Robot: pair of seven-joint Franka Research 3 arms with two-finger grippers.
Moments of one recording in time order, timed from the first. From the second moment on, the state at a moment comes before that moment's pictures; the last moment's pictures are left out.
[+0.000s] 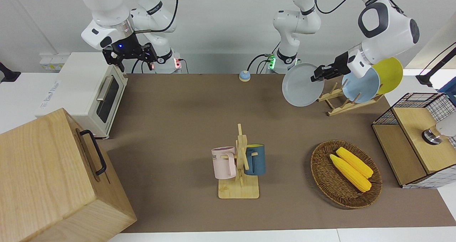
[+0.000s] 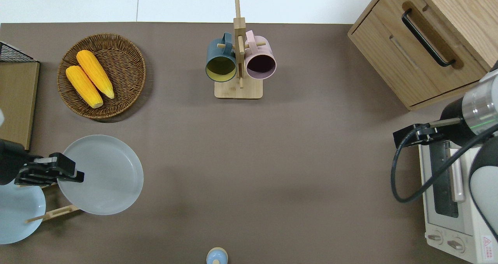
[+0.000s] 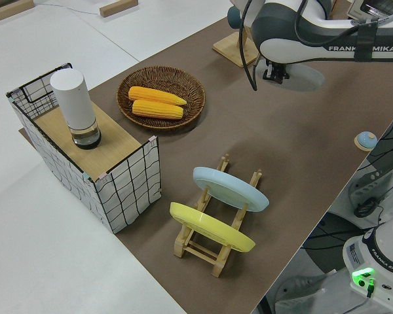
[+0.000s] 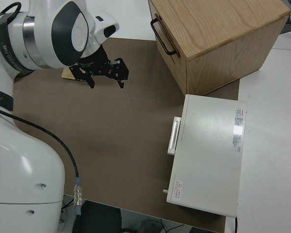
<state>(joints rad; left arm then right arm) -0.27 -0.07 0.40 -1.93 -0.45 1.50 -0.01 -0.26 0.02 0.38 -1.48 -0.03 1.38 0.04</state>
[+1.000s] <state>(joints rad) -0.34 0.05 0.40 -2.08 -0.53 1.67 0.07 -0.26 0.02 0.38 -1.48 -0.03 1.38 0.04</state>
